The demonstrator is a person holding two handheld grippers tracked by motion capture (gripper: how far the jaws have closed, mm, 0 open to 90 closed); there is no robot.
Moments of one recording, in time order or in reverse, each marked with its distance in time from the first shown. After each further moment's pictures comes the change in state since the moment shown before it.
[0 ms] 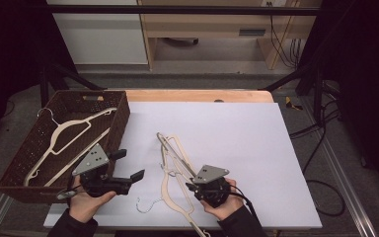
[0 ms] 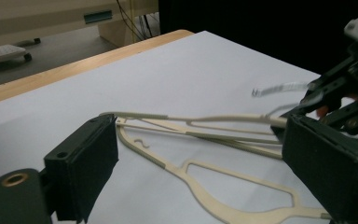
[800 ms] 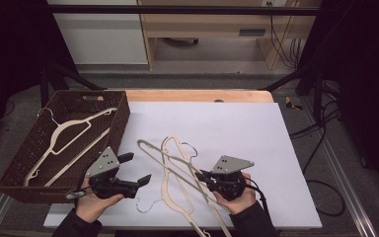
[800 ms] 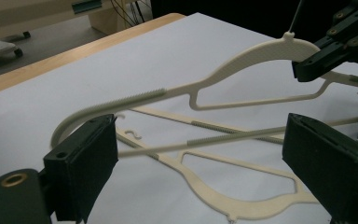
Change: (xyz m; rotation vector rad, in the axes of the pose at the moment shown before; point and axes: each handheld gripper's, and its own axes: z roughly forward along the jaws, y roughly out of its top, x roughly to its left) left arm -0.011 -0.006 0.017 0.052 -0.027 0.059; right arm -0.023 0.007 -0.037 -0.135 0.061 0.065
